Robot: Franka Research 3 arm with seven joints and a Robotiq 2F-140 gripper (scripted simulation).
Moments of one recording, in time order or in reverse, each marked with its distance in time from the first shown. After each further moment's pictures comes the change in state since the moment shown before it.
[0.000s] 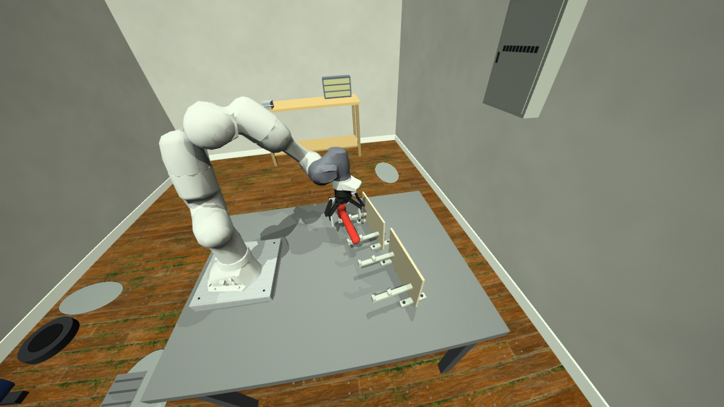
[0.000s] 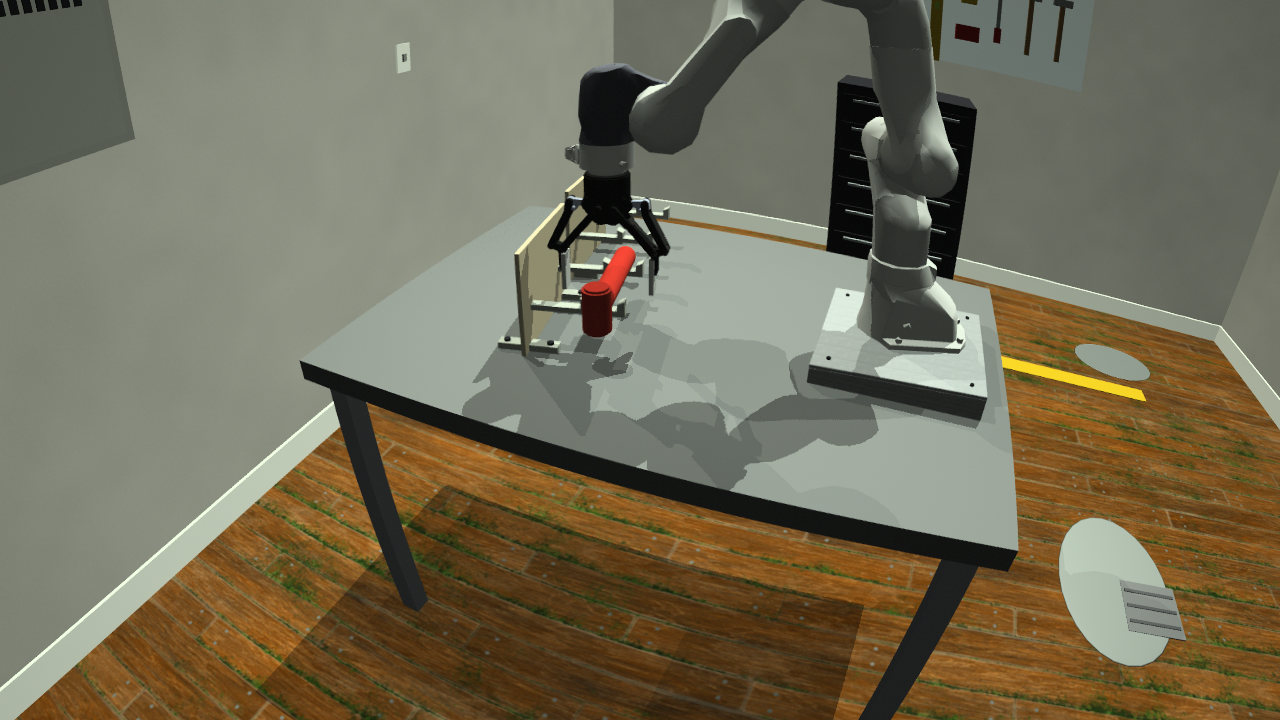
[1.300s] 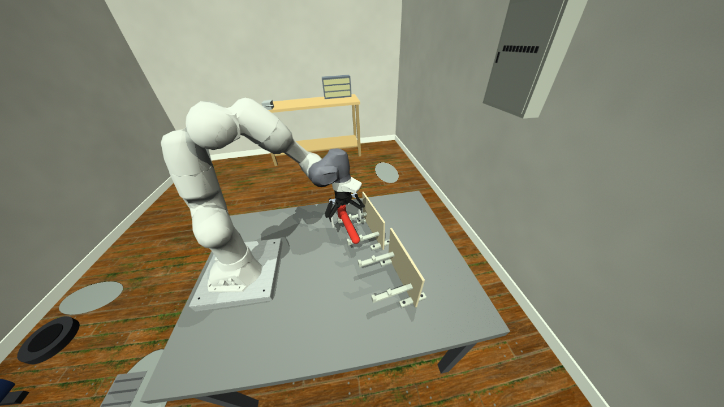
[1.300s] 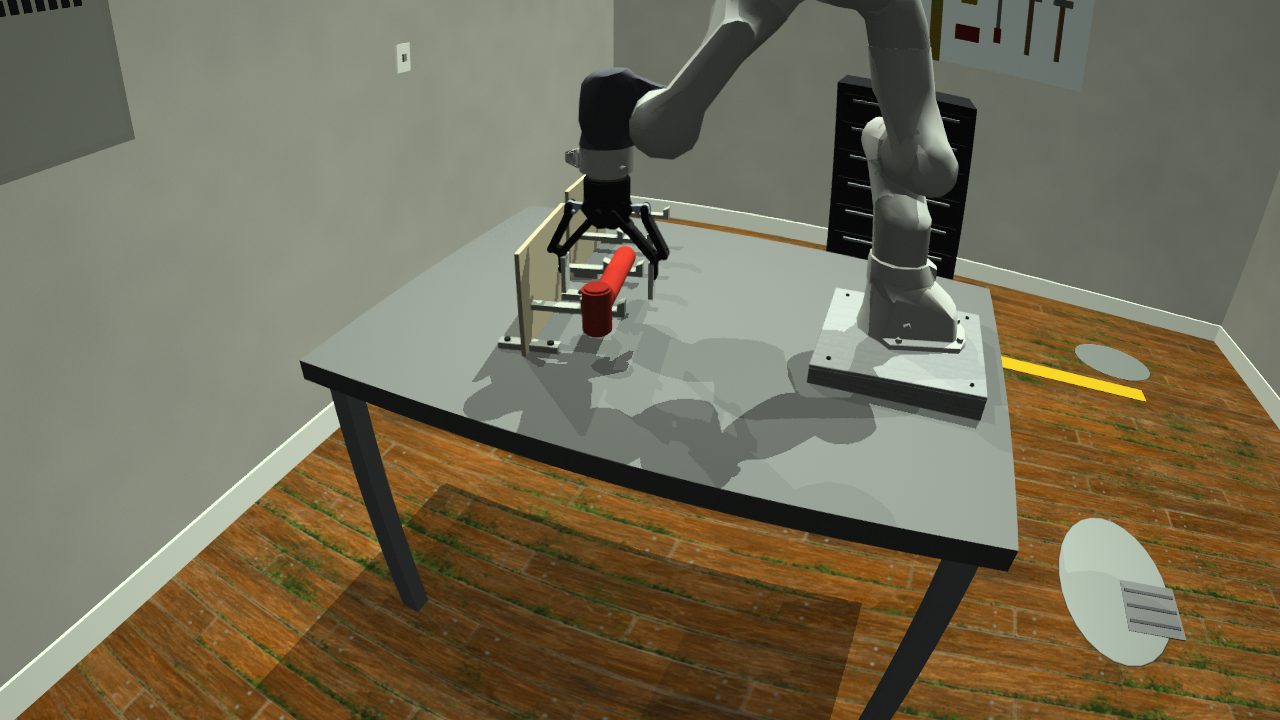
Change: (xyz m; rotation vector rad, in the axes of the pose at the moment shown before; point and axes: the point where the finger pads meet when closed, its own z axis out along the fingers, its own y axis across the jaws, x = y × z) arm 0.000 -0.001 0.007 0.005 -0.001 -0.001
